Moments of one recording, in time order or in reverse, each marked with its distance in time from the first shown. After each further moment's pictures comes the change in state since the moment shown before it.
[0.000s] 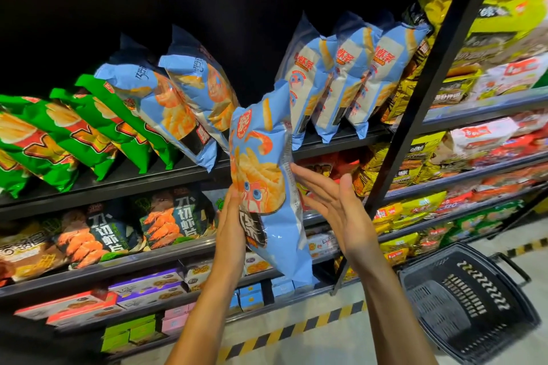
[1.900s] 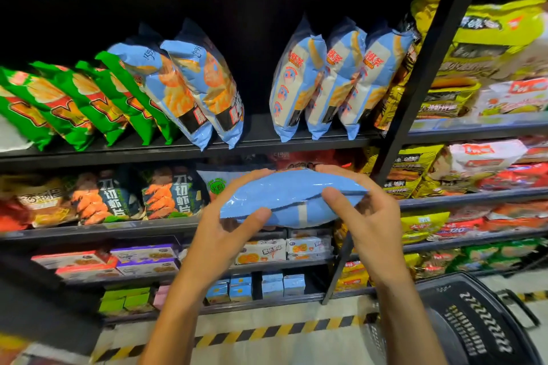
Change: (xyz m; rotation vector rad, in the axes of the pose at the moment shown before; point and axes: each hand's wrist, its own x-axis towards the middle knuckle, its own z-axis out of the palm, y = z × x) left_hand -0.104 0.037 0.038 0.169 -0.277 0.424; right_hand -0.048 -0.030 -0.077 -0.044 0.103 -0.191
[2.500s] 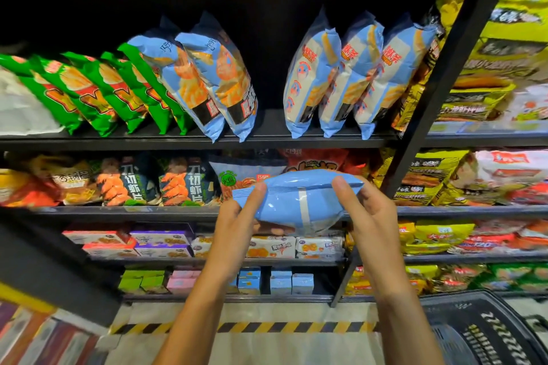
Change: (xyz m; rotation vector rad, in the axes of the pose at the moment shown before) left_hand 0.004 -0.015 0.040 -0.061 0.349 -0.309; right_hand 0.004 0.007 -0.007 0.059 0.021 0.180
